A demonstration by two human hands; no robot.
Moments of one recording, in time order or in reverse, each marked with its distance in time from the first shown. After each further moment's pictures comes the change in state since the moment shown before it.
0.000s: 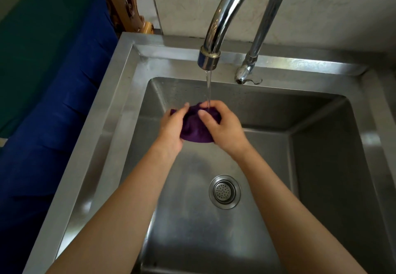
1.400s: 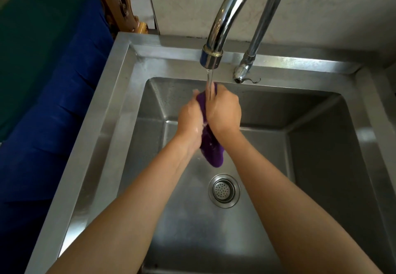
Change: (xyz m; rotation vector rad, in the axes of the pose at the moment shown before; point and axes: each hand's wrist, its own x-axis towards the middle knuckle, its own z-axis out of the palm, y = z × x) left_hand -0.025 0.008 0.036 0.065 -0.111 0.038; right_hand 0.026 -0.035 0.015 -0.414 0.312 0.071
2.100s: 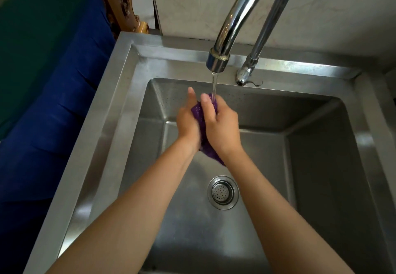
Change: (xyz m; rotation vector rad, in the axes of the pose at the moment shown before) left_hand 0.014 -0.009 -0.006 -0.158 -0.009 0.055; right_hand -0.027 0.011 -0.001 0.258 -0.117 -0.067
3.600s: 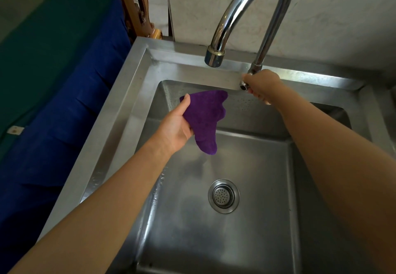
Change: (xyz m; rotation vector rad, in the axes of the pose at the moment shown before) left_hand -0.014 0.029 -0.045 -0.076 -0.281 -0.155; right_hand 0.111 -0.008 -0.079 -0.427 -0.203 0.366
